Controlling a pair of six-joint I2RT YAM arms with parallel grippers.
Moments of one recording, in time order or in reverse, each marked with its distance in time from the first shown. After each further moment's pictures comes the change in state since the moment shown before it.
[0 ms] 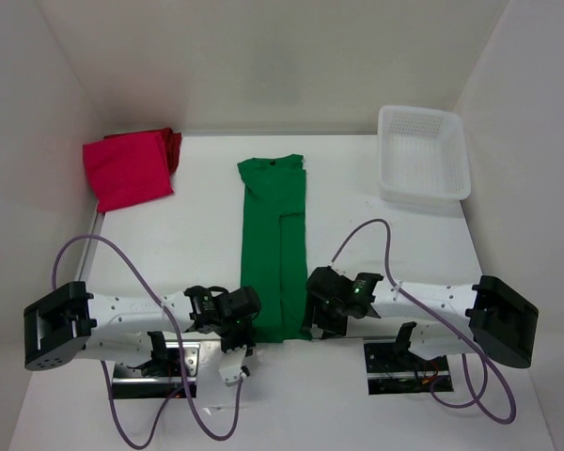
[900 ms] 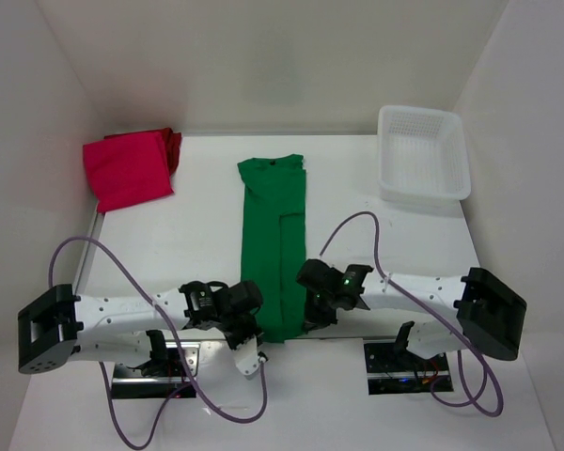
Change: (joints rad) left arm -0.002 -0.042 0.052 -0.045 0.009 -0.356; right arm -0.004 0.080 0.060 0.016 -0.035 -0.067
